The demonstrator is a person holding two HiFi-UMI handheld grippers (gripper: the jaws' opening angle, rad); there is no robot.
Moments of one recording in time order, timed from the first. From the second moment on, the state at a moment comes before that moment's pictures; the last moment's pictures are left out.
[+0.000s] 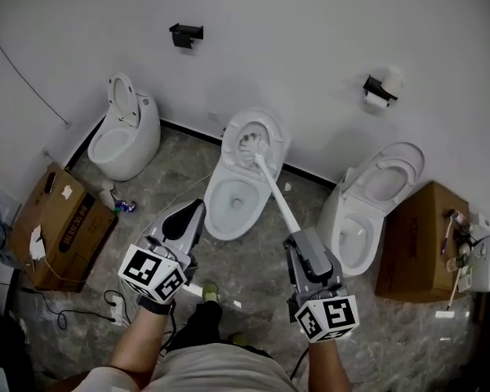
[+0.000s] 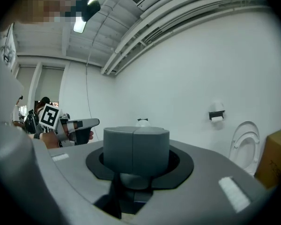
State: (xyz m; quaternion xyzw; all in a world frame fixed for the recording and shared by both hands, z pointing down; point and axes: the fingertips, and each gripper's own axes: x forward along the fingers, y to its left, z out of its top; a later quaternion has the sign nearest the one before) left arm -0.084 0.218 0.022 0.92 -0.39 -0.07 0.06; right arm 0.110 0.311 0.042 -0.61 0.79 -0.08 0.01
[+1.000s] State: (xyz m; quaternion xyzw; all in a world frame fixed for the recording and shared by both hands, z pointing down) left arm -0.083 0.006 0.135 0.94 -0.34 -0.01 0.11; right arm 0.070 0.116 0.166 -0.63 0.76 -0.17 -0.08
